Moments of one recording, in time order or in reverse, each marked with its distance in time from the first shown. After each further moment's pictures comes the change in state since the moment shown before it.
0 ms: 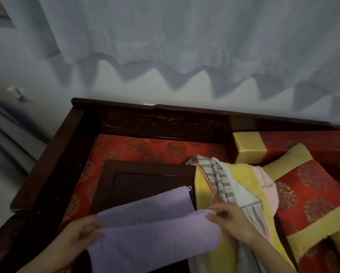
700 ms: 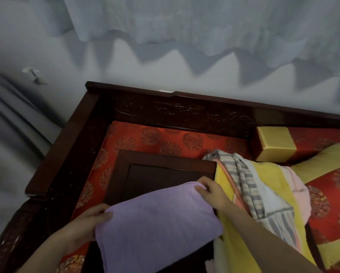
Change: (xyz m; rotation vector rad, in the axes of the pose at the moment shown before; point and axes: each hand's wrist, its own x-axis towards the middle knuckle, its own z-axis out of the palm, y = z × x) left_hand 0.053 -0.056 -0.008 -0.535 -0.004 -0.578; right_hand 0.135 0.044 0.076 -0.089 -0.019 0.023
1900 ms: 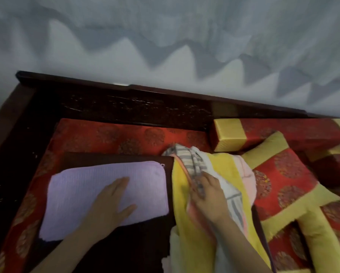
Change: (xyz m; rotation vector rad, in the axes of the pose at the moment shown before) left_hand 0.045 0.047 0.151 0.858 0.195 0.791; right_hand -0.077 0.029 -0.076 -0.467 0.404 0.041
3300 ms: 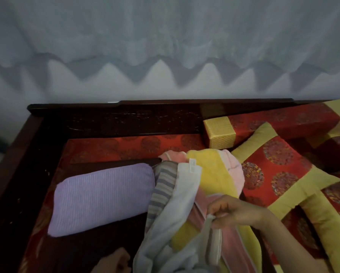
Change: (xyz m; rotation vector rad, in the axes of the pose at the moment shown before) left_hand -0.100 0.047 0.059 -0.124 -0.278 -0.225; right_hand -0.064 0.053 -0.123 0.795 -0.888 -0.143
